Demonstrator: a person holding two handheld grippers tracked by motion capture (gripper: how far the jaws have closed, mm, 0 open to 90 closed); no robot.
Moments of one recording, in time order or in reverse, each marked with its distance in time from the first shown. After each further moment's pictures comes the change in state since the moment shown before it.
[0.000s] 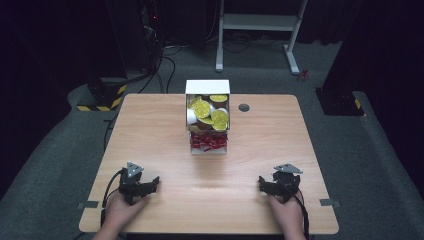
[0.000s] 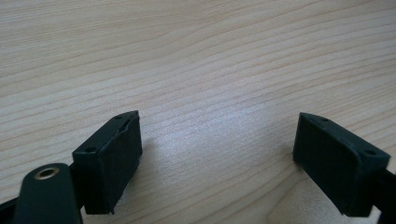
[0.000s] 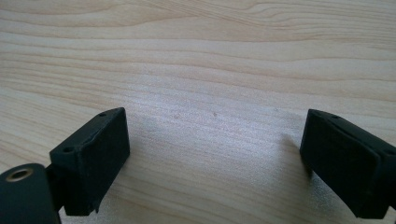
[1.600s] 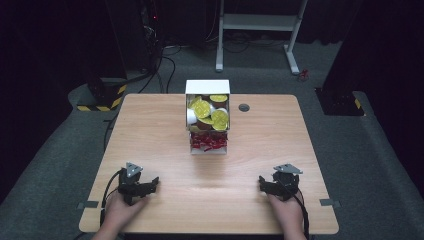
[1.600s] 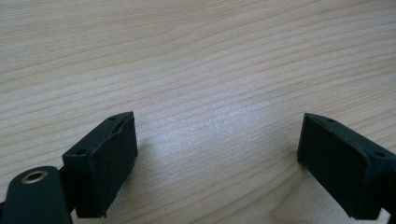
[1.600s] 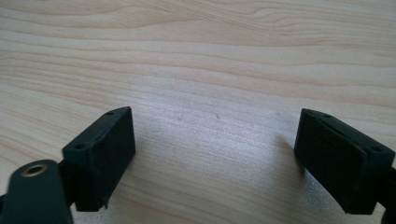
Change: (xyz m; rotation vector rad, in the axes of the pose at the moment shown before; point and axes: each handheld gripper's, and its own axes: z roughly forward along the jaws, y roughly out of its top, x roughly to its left) left arm 0.002 -0.001 0.000 0.008 0.006 -0.006; right arm 0.001 0.000 -0.001 -0.007 0.011 -0.012
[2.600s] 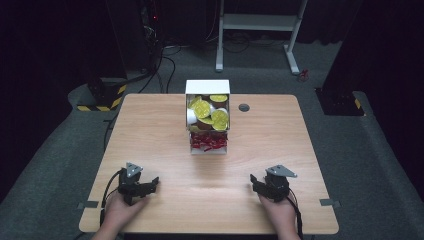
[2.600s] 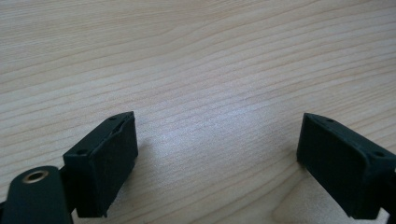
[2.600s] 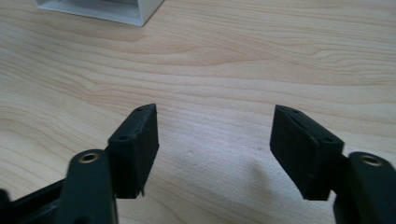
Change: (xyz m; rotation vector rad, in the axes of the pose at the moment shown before) left arm 0.000 0.000 0.000 0.001 -0.003 -0.001; right arm 0.030 0.006 -0.012 -0.103 0.113 -0.012
